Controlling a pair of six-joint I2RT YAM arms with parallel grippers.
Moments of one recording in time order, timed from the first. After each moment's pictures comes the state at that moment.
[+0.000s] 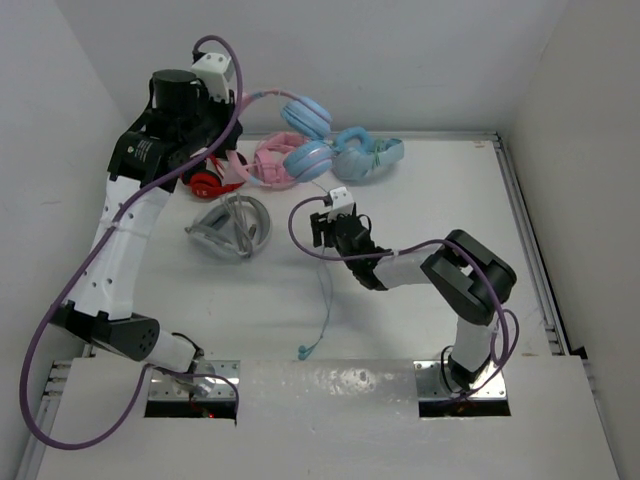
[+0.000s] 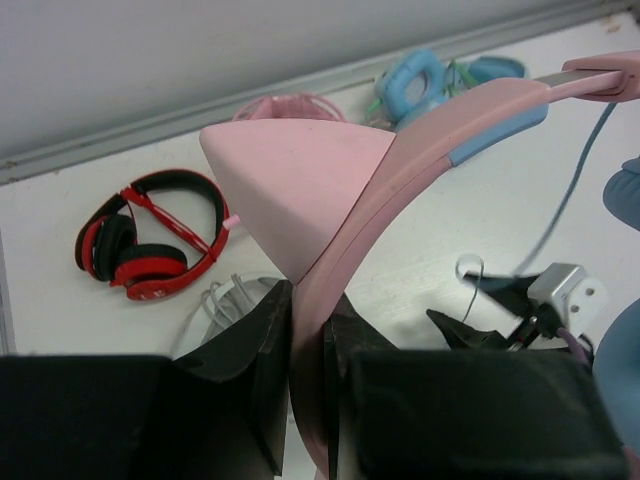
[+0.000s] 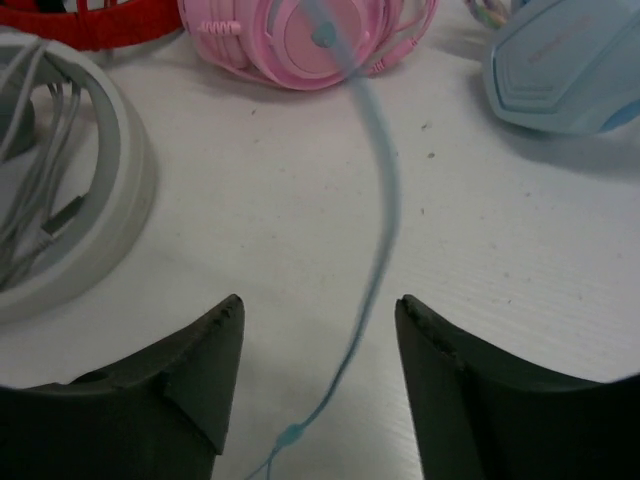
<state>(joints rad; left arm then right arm) -0.28 1.46 1.90 -0.86 0.04 -0.02 0.78 1.84 0.77 0.80 0.39 0.11</state>
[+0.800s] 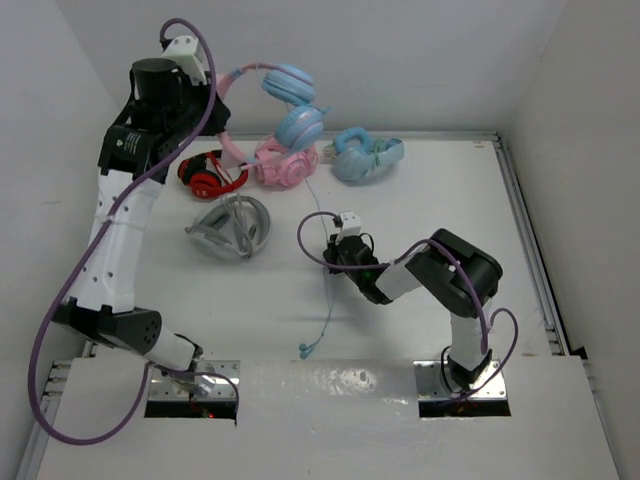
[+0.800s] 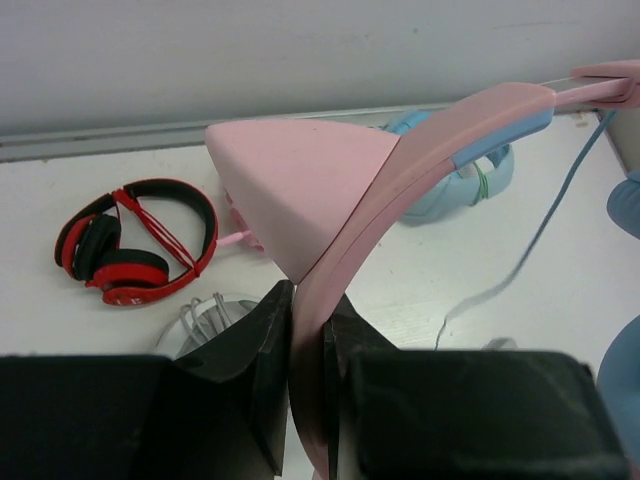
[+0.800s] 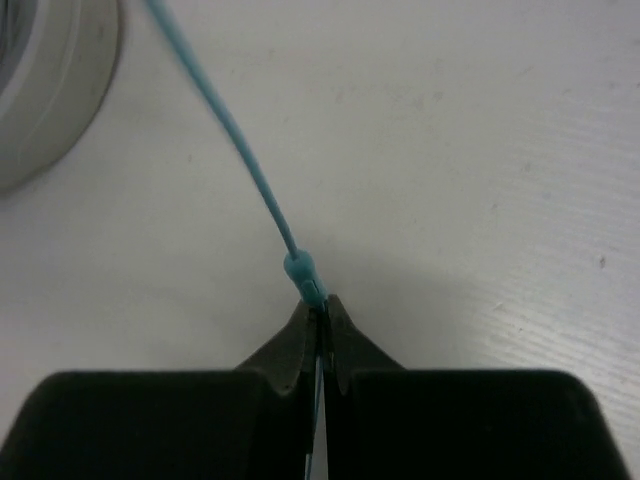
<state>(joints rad) -0.22 1.46 1.95 -0.82 0.02 -0.17 0.78 1.94 0.65 0.82 0.30 0.42</state>
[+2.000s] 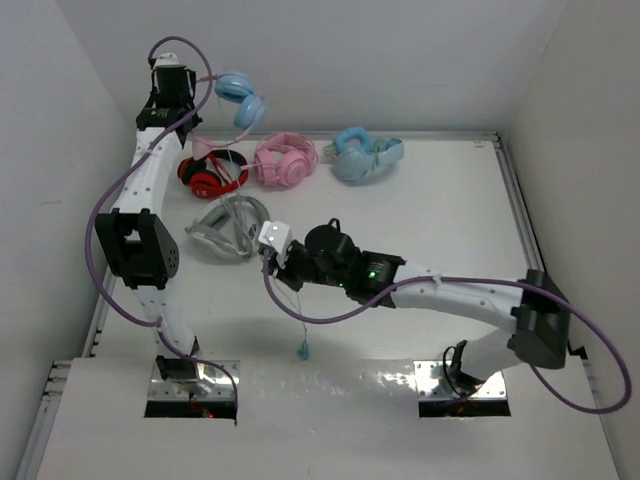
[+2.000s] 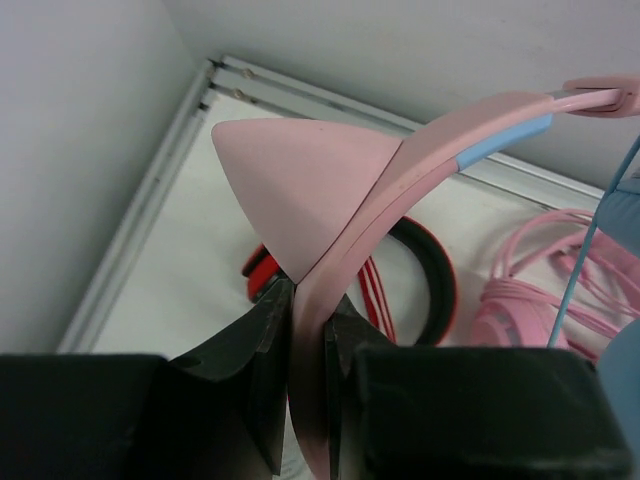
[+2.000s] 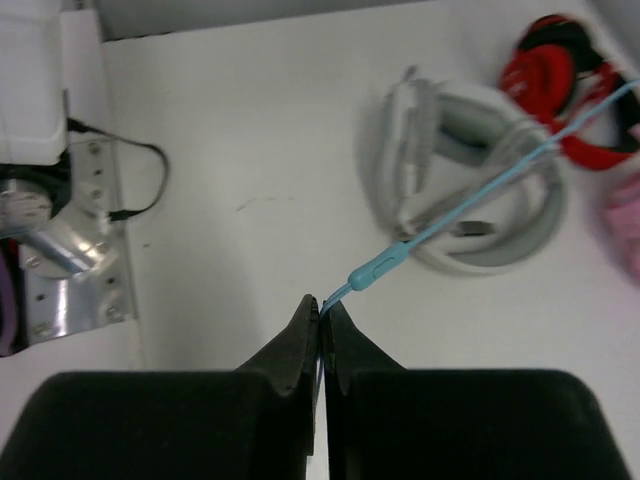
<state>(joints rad) 0.01 1.95 2.00 -0.57 -0.34 -0.22 1.14 1.49 1.06 0.09 -0.11 -0.14</state>
